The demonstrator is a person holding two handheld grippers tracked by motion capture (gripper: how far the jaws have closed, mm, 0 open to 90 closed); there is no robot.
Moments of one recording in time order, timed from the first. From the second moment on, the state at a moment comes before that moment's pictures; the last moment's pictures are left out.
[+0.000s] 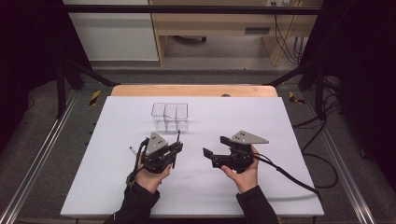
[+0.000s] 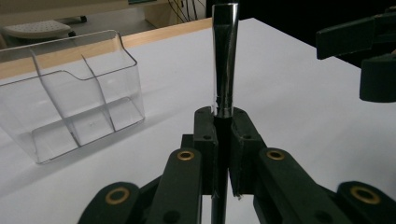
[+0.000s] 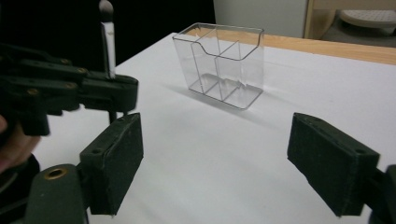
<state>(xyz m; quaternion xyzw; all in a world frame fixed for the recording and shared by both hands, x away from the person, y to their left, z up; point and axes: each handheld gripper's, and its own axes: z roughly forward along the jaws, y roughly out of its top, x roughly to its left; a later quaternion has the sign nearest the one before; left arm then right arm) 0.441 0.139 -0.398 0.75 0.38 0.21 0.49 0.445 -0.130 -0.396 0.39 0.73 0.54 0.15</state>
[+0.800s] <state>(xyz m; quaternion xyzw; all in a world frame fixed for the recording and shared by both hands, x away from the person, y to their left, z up) 0.449 0.182 -0.369 0.71 0.41 0.23 0.52 0.445 -0.165 -0.412 0.42 0.74 0.49 0.19</state>
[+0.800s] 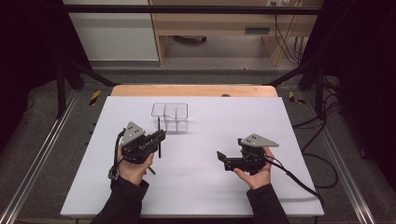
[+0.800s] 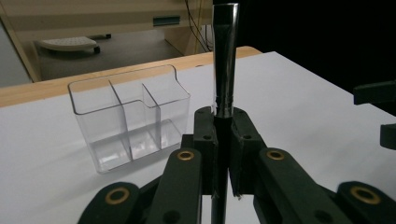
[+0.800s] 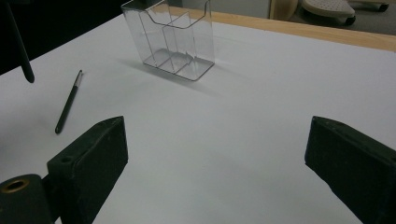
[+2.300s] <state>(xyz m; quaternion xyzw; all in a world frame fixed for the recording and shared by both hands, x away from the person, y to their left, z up) 0.482 0.179 -0.330 0.70 0.39 0.27 0.53 0.430 -0.191 -0.424 0.44 0.74 0.47 0.21</state>
